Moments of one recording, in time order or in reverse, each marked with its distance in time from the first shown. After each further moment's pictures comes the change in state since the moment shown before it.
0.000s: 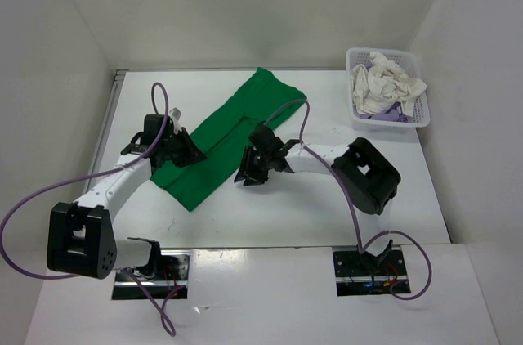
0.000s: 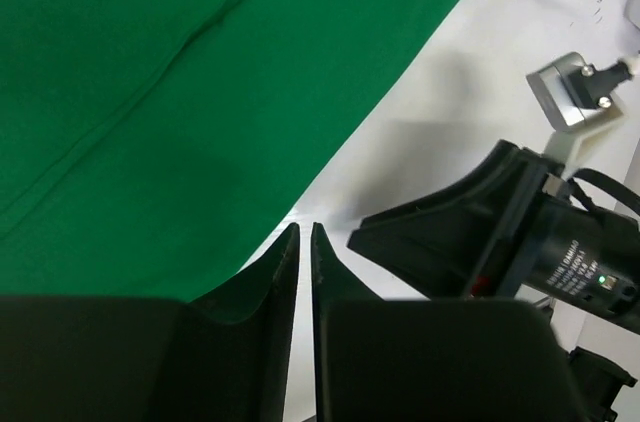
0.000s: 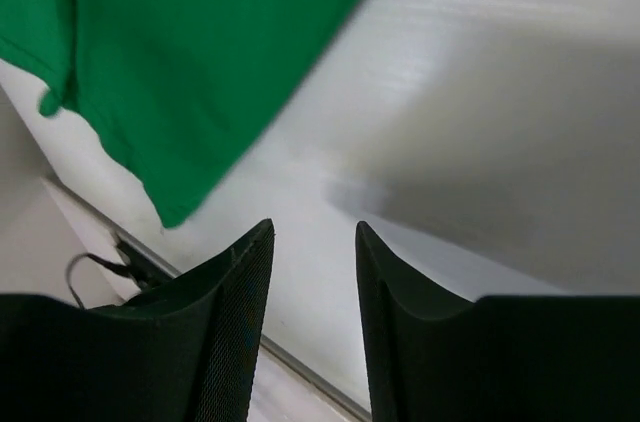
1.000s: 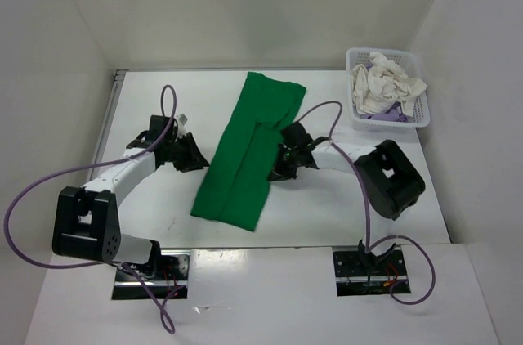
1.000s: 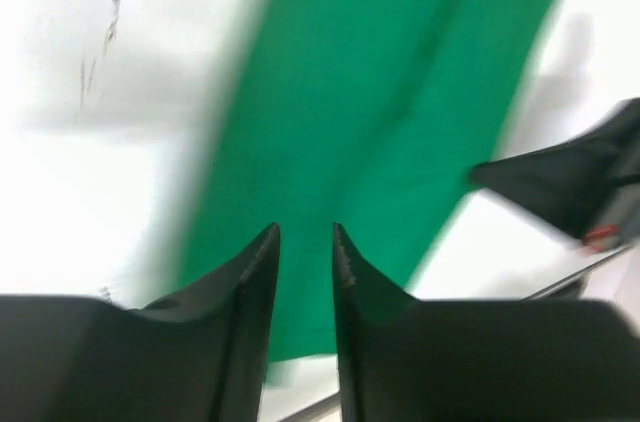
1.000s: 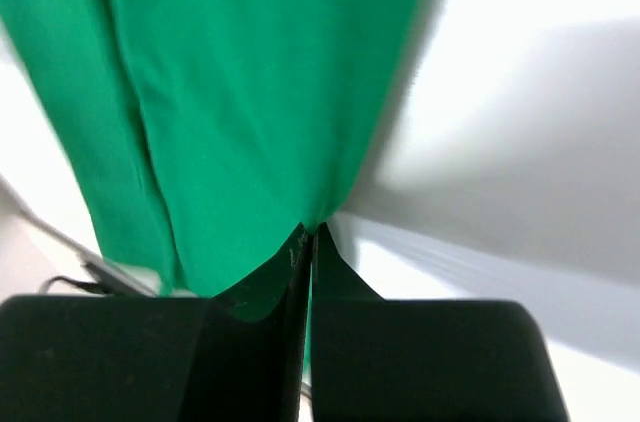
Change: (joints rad) left arm 0.000 0.082 0.015 -0.052 0.026 0.067; right arm -0.159 -0.102 -0.152 -0.022 -0.016 -0.063
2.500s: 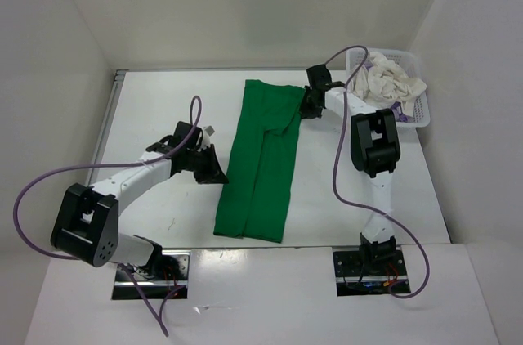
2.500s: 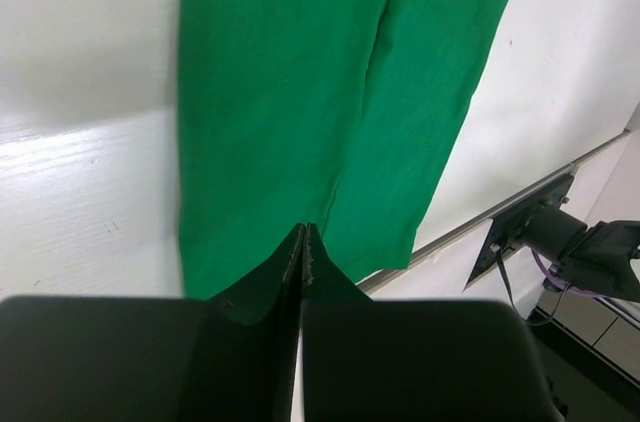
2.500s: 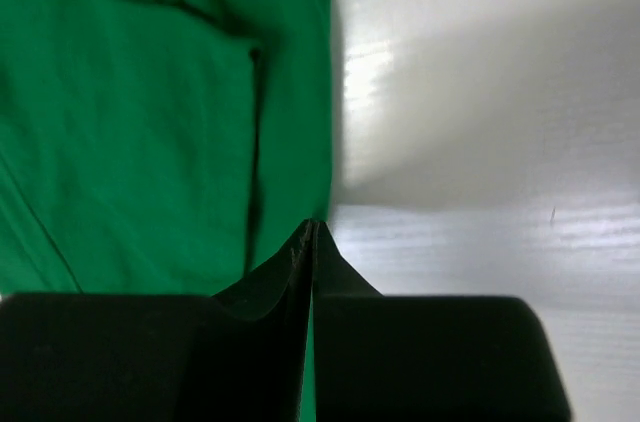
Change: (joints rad) left arm -0.231 0.016 0.008 -0.068 0.064 -0.097; right arm -0.382 0.428 0.735 -0.291 0.267 -0.361
